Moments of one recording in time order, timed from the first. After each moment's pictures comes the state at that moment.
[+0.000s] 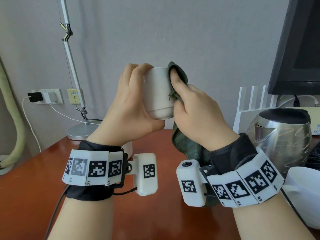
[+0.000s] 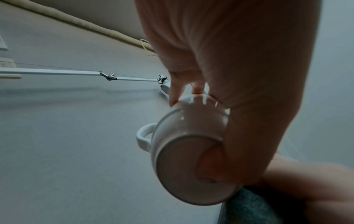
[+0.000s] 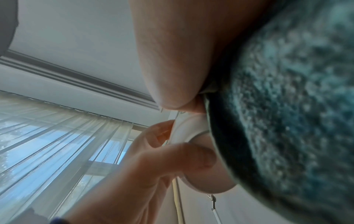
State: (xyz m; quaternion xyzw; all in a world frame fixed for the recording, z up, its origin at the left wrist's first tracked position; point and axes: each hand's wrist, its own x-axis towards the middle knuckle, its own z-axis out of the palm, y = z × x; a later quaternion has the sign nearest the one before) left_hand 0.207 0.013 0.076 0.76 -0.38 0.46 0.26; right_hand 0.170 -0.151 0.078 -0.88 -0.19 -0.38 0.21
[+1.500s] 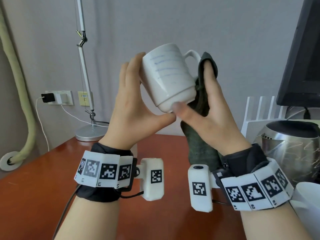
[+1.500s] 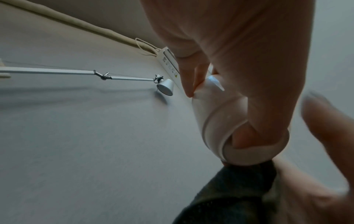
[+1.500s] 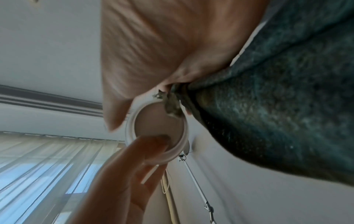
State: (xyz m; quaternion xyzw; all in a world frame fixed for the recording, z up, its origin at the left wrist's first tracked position) left_hand 0.199 0.009 0.080 0.70 -0.34 0.51 0.38; right_hand 0.176 -0.166 0.078 -0.72 -0.34 -0.35 0.49
